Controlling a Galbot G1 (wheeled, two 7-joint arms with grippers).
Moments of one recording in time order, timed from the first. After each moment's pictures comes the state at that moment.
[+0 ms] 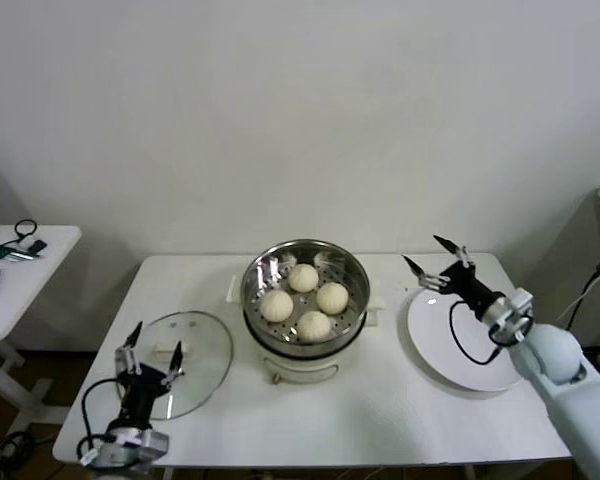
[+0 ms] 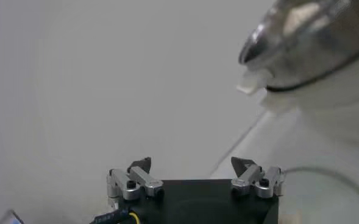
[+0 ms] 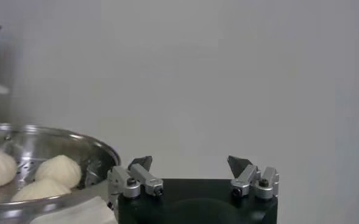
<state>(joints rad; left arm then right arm) 1.62 -1.33 -0.60 -2.03 0.76 0.11 -0.07 -1.03 0.81 0.37 1.61 0.55 0.11 -0.30</state>
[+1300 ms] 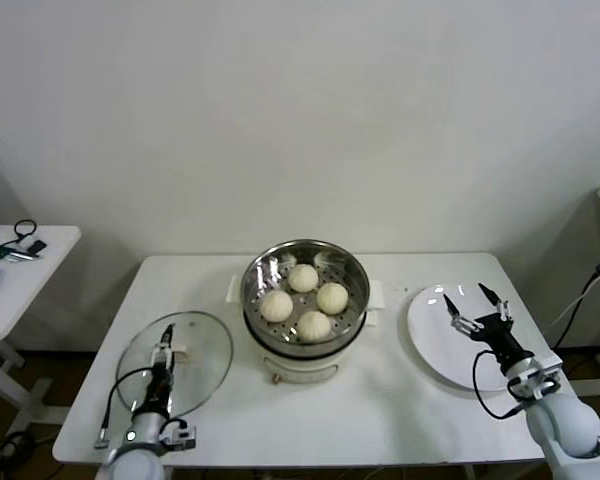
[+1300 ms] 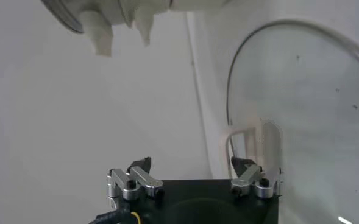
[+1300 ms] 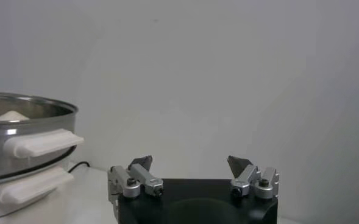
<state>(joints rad) 1.39 -1.31 -0.52 -1.62 1.47 0.18 -0.11 -1.27 1.00 0.61 1.60 0.42 0.12 -0.26</state>
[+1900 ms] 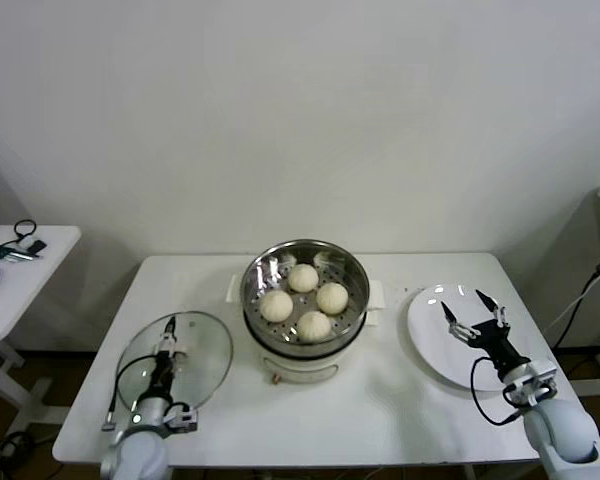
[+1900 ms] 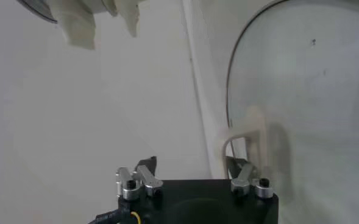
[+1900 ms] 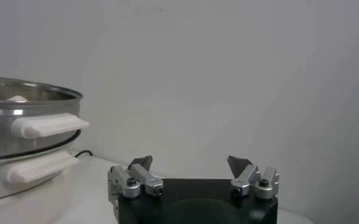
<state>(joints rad) 1.29 -1.30 -0.50 -1.50 1.46 0.17 -0.15 -1.27 1.02 0.61 1.58 0.37 0.13 -0.28</state>
